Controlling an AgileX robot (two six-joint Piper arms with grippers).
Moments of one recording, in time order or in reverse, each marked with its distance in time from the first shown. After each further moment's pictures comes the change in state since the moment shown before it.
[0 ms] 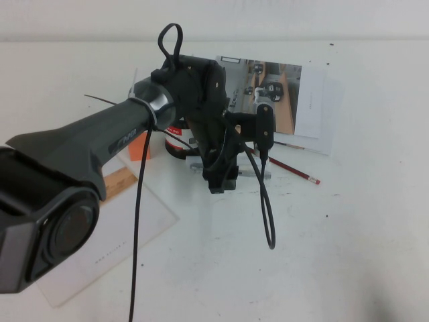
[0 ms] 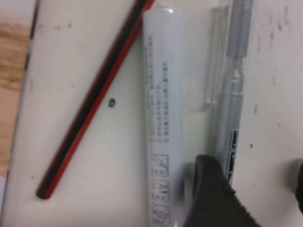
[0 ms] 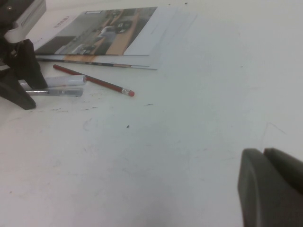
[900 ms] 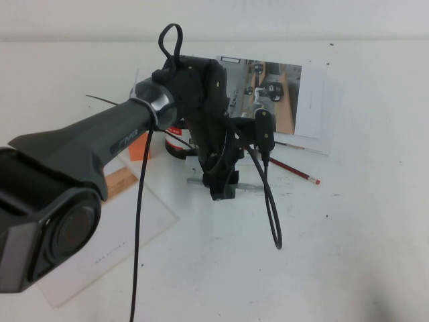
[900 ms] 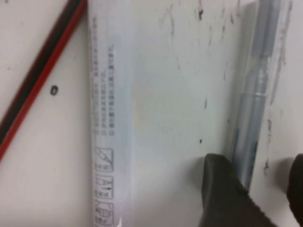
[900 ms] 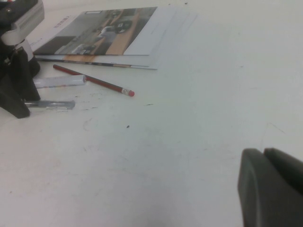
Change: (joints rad) right arm 0.000 0.000 0.000 0.000 0.000 0.000; left arm 0.000 0.011 -0.010 -0.028 0.110 -0.075
